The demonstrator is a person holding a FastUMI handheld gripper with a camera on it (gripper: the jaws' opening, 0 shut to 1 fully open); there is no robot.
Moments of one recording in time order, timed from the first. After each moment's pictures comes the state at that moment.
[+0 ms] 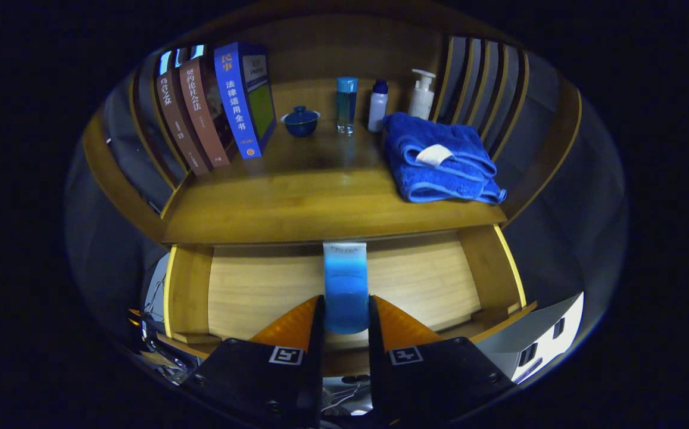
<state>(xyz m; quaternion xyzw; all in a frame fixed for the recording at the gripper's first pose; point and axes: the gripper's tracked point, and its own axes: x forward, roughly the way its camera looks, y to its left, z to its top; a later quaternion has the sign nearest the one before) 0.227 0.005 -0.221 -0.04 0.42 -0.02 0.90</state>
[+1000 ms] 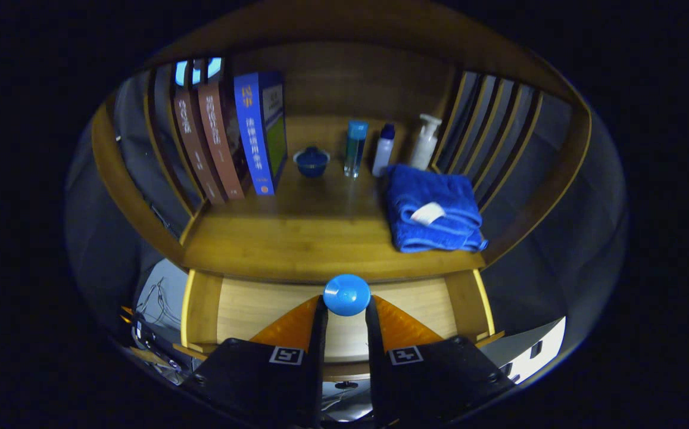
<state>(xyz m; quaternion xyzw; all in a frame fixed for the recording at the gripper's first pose) 0.243 0.019 -0.137 -0.08 0.36 0.00 0.93</state>
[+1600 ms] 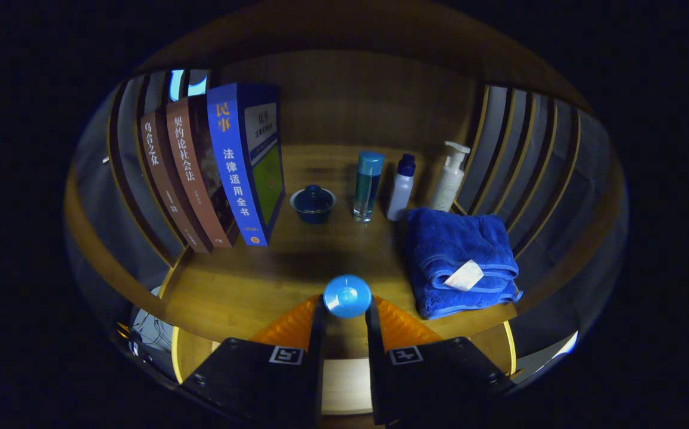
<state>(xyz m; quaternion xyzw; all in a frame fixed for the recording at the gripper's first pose) 0.342 0.031 -0.184 -0.08 0.31 0.00 0.95</state>
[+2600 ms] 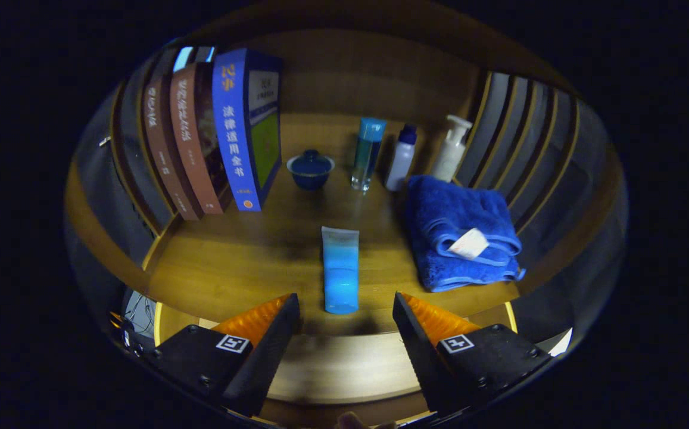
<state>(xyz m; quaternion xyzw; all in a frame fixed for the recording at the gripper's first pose) 0.307 0.035 -0.192 -0.09 0.31 0.00 0.95</state>
